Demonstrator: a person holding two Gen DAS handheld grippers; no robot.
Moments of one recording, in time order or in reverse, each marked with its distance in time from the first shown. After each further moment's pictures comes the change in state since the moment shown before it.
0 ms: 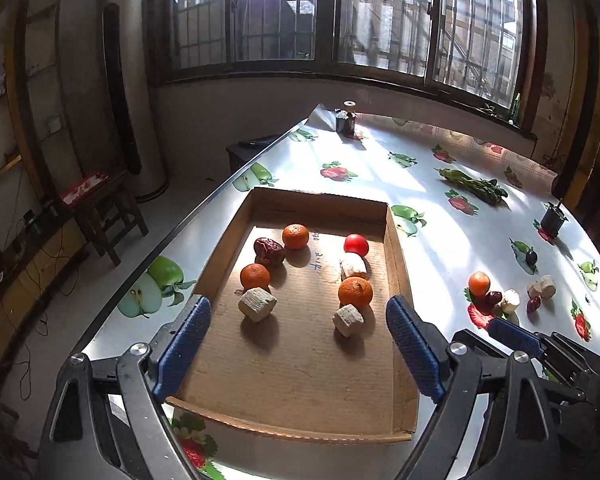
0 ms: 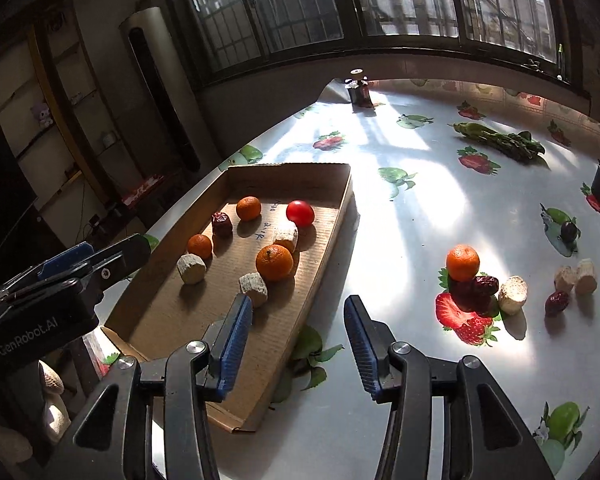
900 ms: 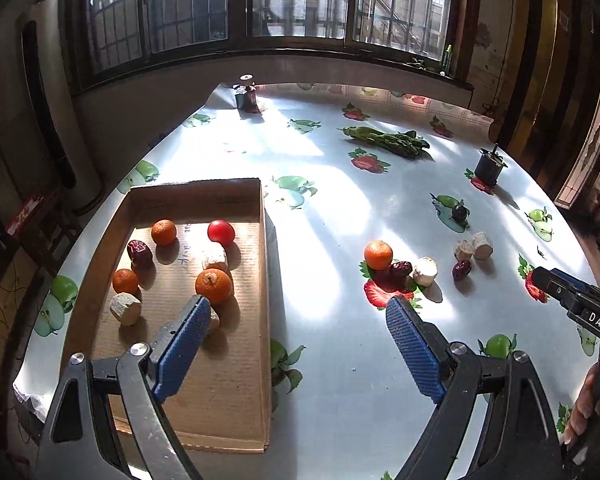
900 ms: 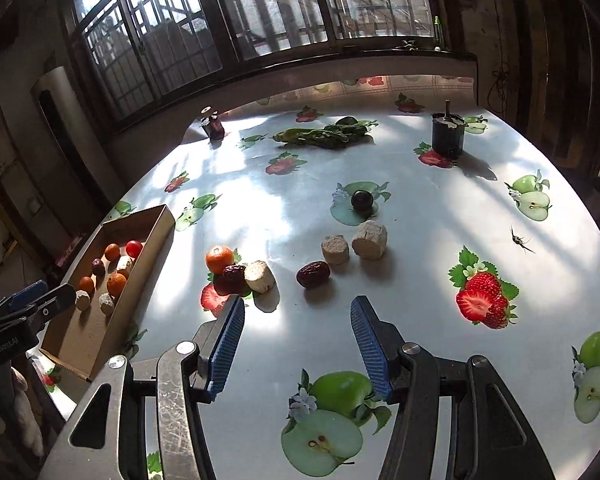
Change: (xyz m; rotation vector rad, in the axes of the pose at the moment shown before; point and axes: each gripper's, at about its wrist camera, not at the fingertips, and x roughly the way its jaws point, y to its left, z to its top) left arm 0.023 -0.111 0.006 0.142 0.125 -0.226; right arm -0.102 -0.184 -0.014 0.230 -0.052 -0.280
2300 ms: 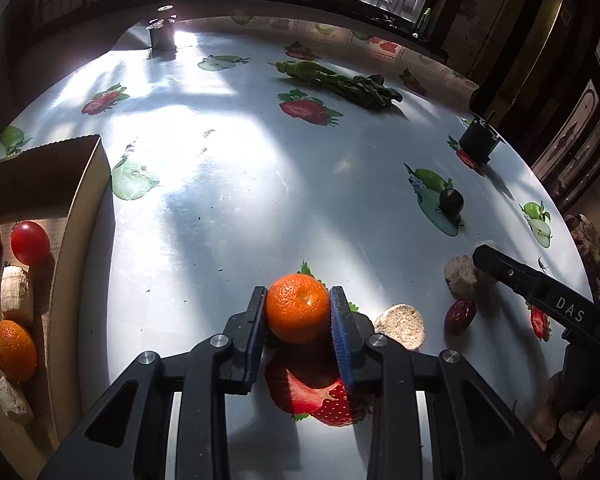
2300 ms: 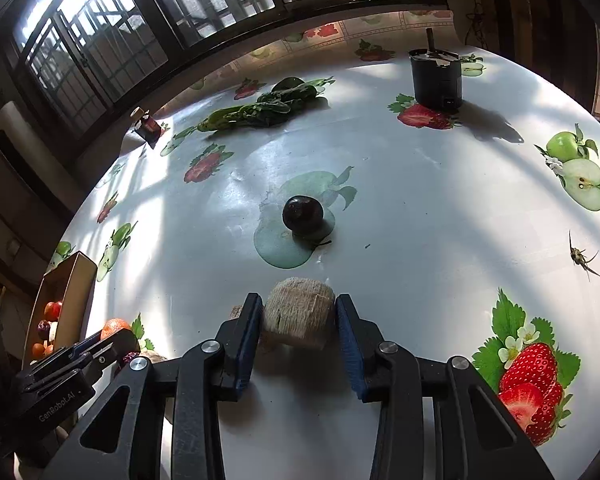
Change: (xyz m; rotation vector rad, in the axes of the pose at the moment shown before) left arm 0.153 -0.054 0.024 -0.028 0.155 -0.187; right arm 0.122 -0.044 0.039 0.149 0.084 0.038
